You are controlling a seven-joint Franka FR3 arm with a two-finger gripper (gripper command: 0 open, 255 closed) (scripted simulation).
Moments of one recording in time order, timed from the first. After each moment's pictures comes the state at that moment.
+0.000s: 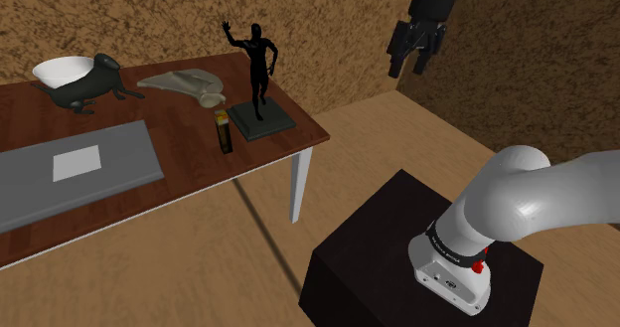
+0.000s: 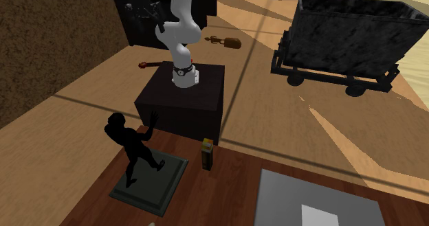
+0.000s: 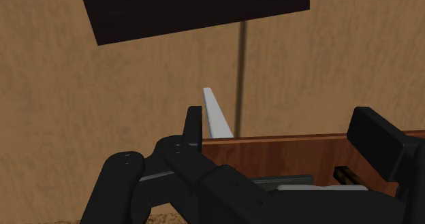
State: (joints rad) arm -0.01 -0.75 -0.07 -2.28 0.07 1.43 0.10
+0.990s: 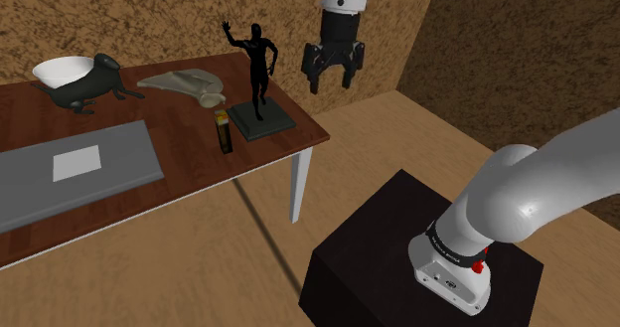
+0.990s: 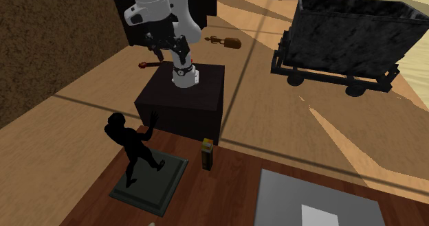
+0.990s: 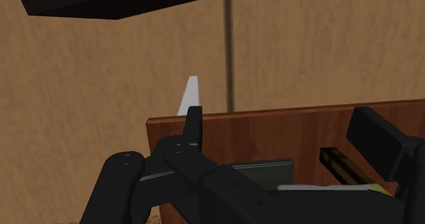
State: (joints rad) arm 0.04 -0.38 0.13 -2.15 0.15 1.67 0.36
